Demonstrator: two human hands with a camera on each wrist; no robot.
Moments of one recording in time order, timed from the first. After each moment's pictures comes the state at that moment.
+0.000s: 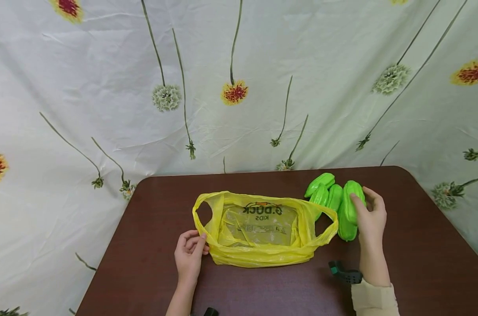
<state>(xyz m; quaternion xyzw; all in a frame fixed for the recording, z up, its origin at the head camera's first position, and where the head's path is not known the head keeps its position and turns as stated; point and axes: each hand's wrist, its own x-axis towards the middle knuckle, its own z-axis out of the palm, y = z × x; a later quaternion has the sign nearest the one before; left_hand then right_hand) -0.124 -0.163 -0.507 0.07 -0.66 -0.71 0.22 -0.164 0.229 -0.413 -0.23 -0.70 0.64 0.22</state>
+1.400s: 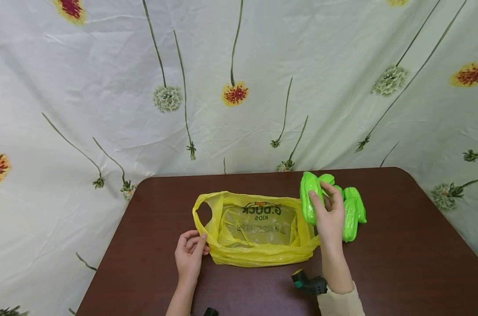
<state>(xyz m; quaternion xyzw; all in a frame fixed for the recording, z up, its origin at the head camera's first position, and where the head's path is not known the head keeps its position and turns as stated) -0.124 -0.163 -0.506 0.09 -0.67 -0.71 0.21 -0.149 0.136 -0.382 -0.09 -0.66 0.71 0.21</state>
